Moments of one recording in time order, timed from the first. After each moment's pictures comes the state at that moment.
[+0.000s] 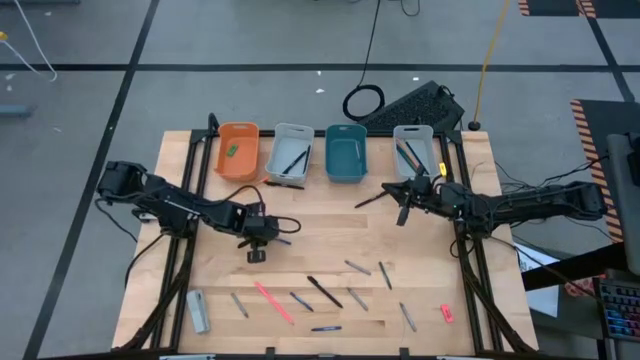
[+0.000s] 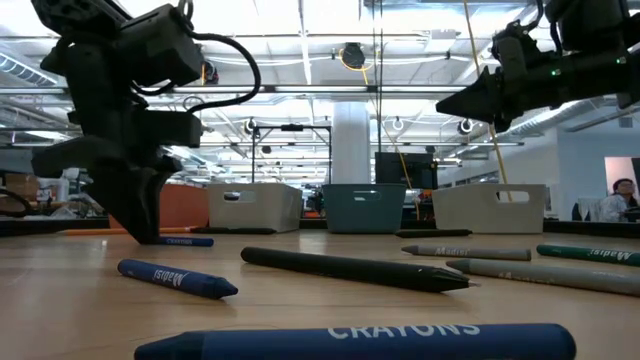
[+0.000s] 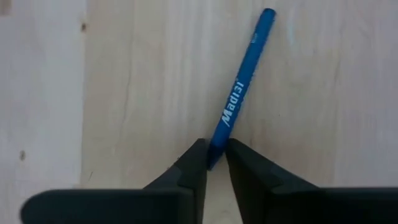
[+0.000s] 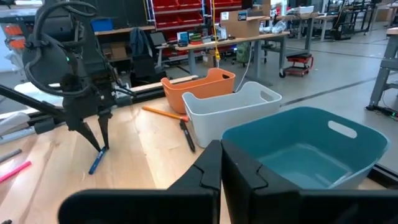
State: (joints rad) left arm -0.15 1.48 0.62 -0.39 -0.09 -0.17; right arm -0.08 0.80 0.13 0.59 0.32 0.13
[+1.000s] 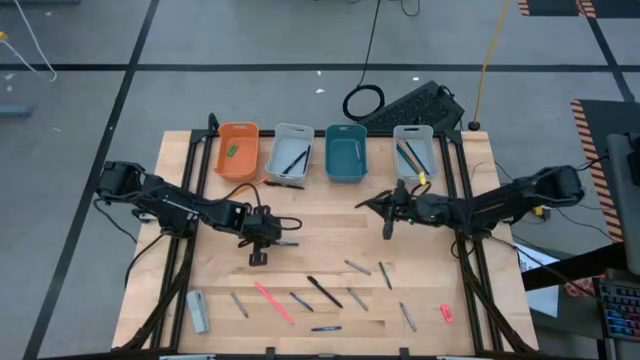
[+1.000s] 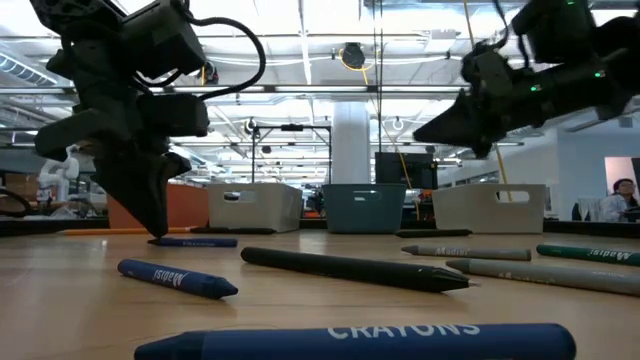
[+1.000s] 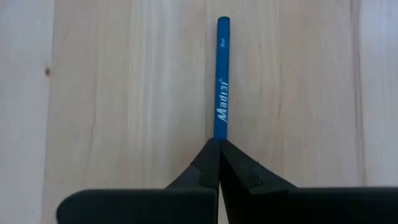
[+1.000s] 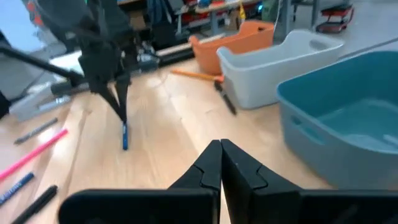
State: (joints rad) left arm -0.14 1.44 0.61 -0.28 0.01 -0.15; right arm 0.03 1.21 0.20 0.77 0.30 0.27
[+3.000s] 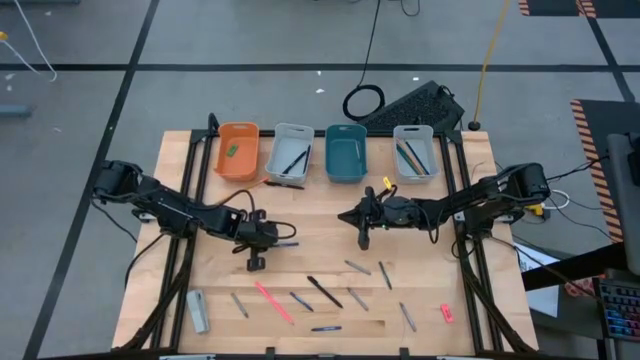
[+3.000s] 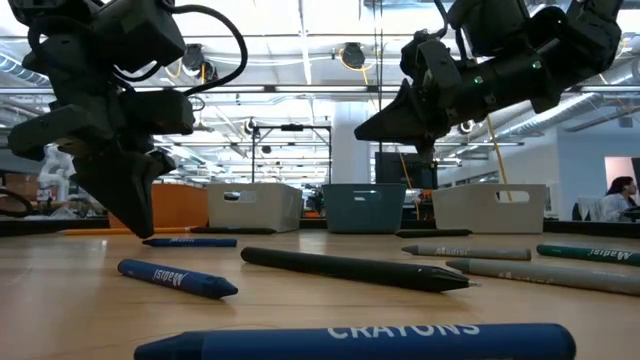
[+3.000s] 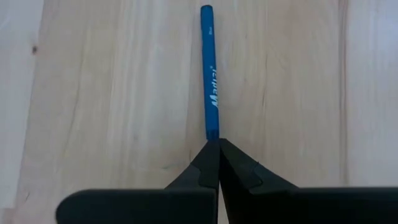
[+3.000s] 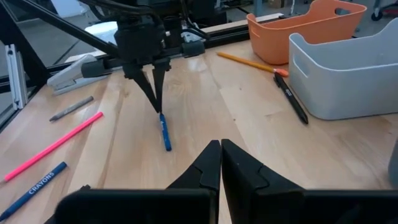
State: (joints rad) left arm -0.22 1.41 0.57 -0.25 -0.05 -0.27; right arm 0.05 1.53 0.49 0.75 0.15 0.23
